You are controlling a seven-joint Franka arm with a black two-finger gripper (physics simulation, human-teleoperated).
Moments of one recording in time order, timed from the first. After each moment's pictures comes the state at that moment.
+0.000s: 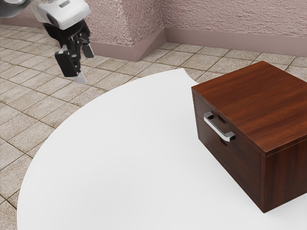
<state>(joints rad) -0.36 -0.02 0.40 -1.21 0.16 1.42 1.08</state>
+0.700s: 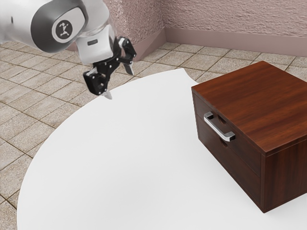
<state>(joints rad) -0.21 0.02 0.22 -1.36 0.16 1.65 1.56</state>
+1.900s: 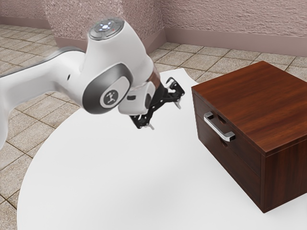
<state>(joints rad) -0.32 0.01 0.22 -1.75 0.16 2.16 1.83</state>
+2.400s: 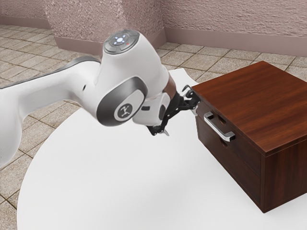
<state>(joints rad) -0.38 0.04 0.22 -1.78 0.16 2.25 1.85</state>
